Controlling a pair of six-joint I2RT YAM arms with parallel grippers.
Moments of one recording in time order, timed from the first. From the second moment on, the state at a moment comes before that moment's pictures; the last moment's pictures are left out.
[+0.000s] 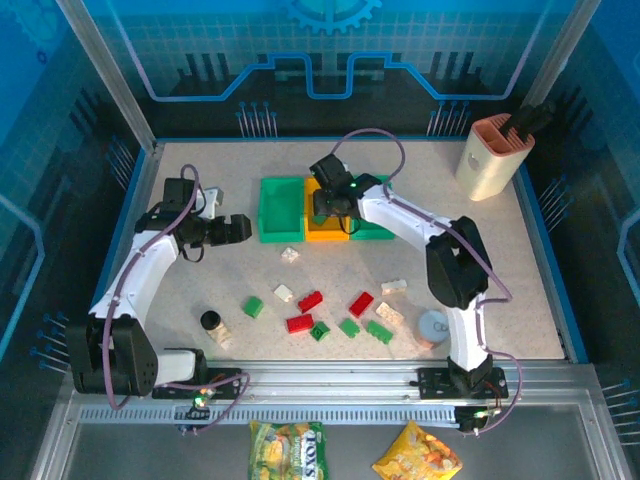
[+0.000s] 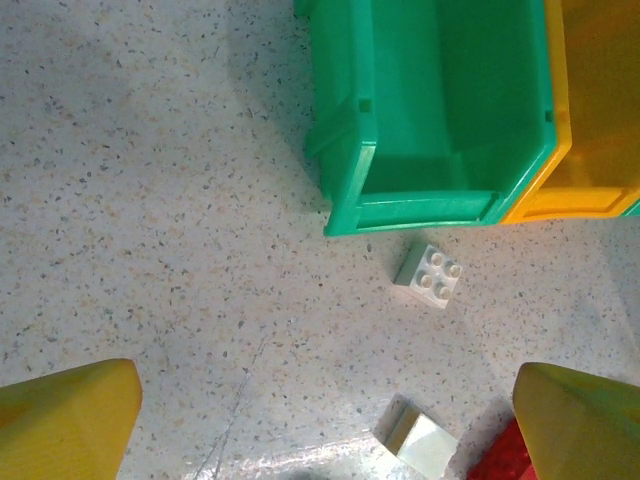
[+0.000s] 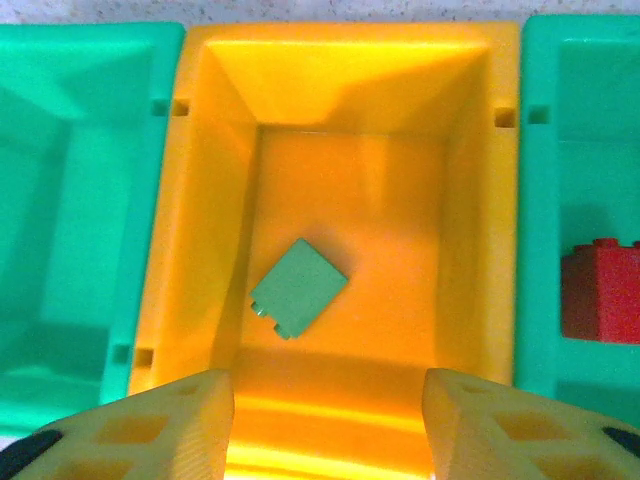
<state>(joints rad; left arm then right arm) 0.03 1.30 1.02 -0.74 0.33 -0.19 0.66 2.00 1.69 -0.67 0.23 0.54</state>
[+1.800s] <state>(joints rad) -0.46 1.87 1.17 -0.58 -0.02 -0.21 0.51 1.49 1.20 -0.61 0.22 0.55</state>
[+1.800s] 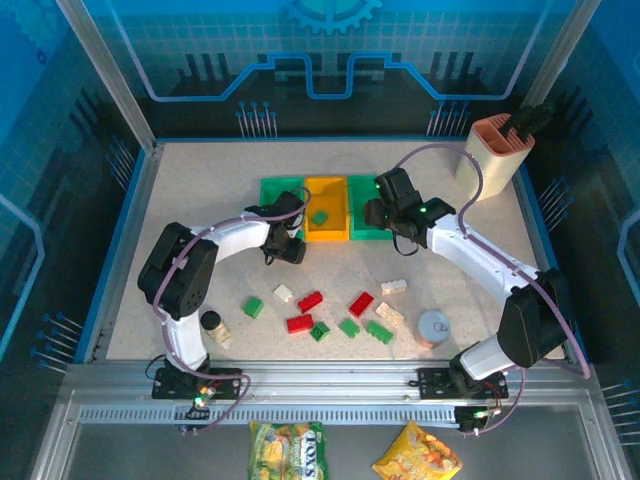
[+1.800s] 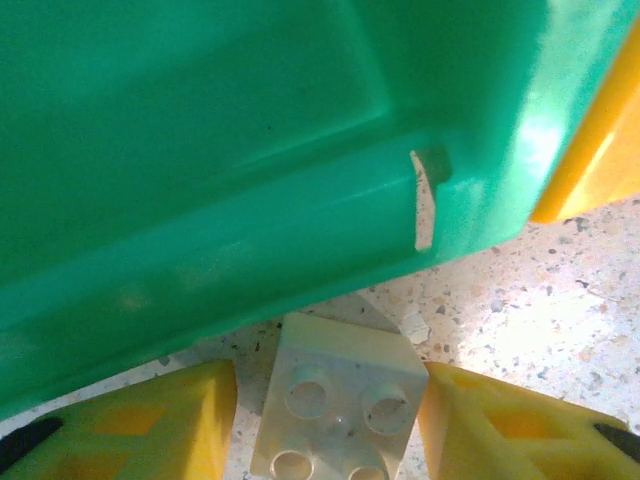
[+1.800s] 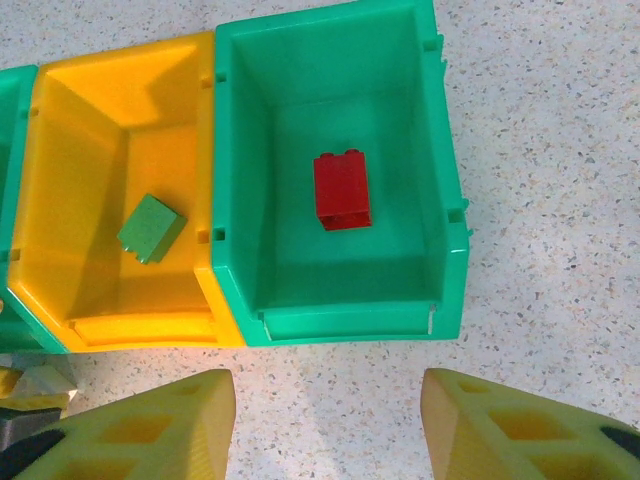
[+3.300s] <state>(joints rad) -0.42 1.73 1.27 -0.66 -0.08 -0.30 0.51 1.48 1.20 -0.62 0.22 0.54</state>
